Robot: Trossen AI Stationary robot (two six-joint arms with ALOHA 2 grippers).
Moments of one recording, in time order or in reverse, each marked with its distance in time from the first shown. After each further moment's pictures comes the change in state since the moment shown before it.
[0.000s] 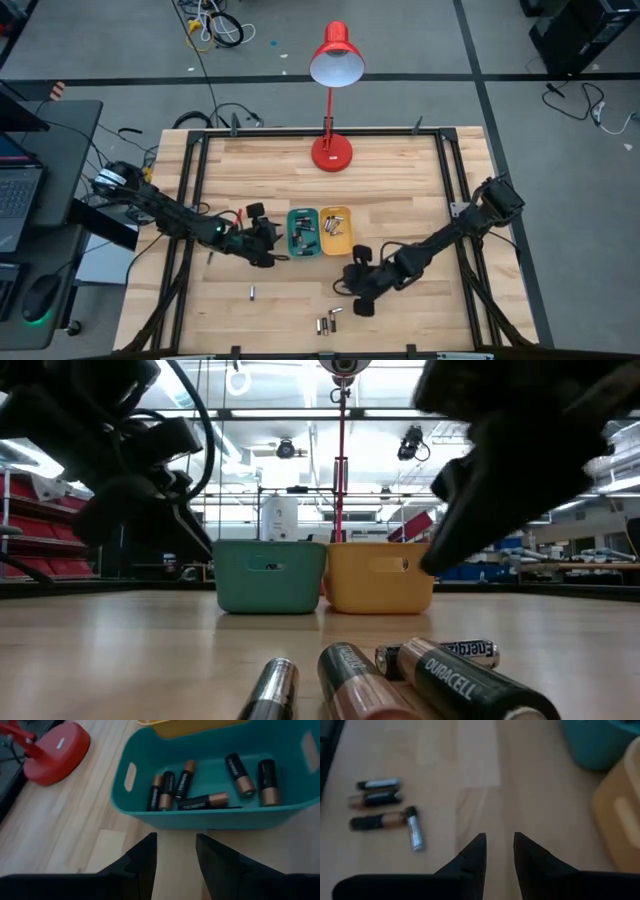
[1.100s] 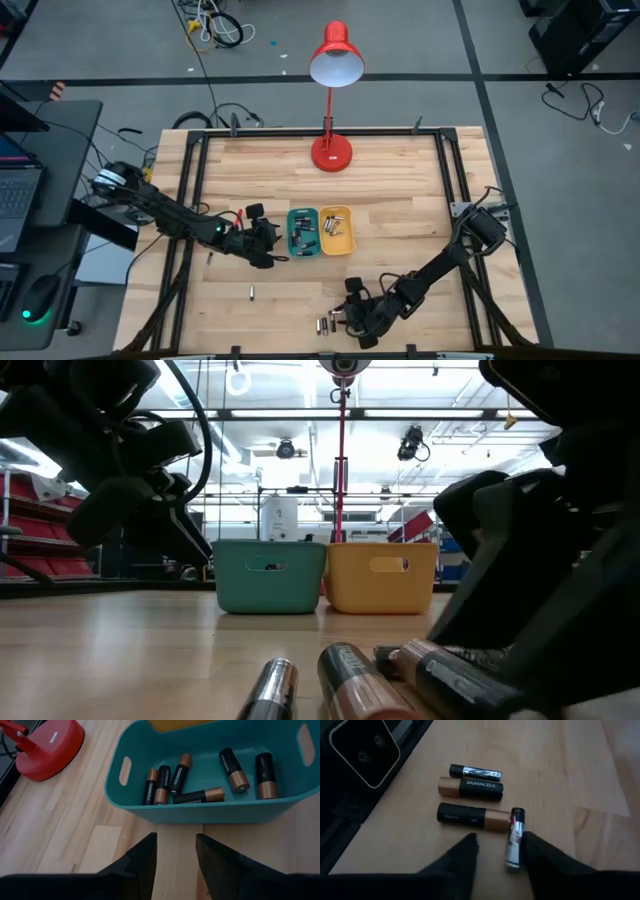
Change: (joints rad) left arm 0.002 0.000 0.005 -0.028 0.023 -0.021; right arm 0.145 0.285 0.016 0.421 0.098 -0.212
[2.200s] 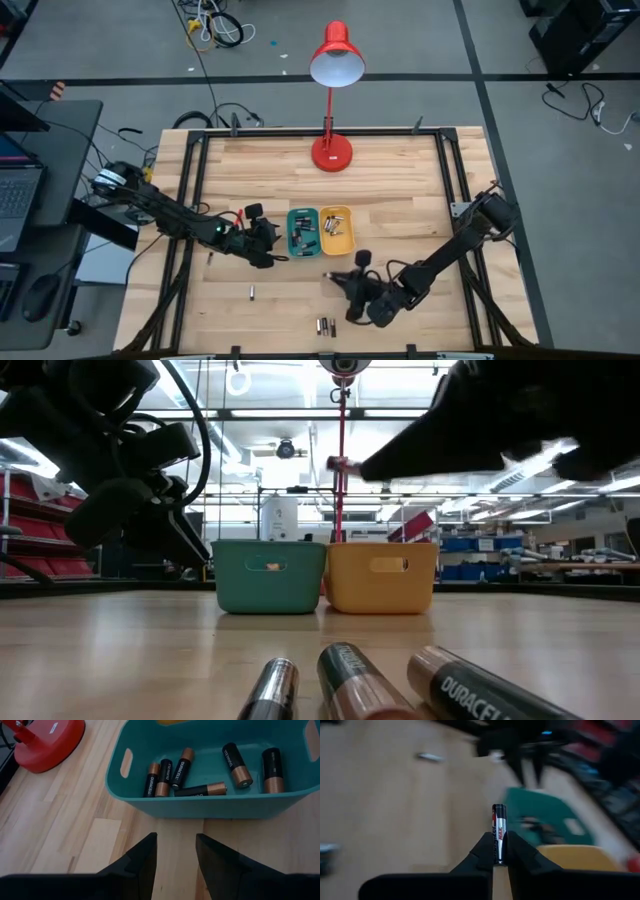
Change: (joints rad) left arm 0.000 0.000 0.000 -0.024 0.002 -0.042; right arm -0.033 -0.183 -0.008 -0.067 0.532 -0.183
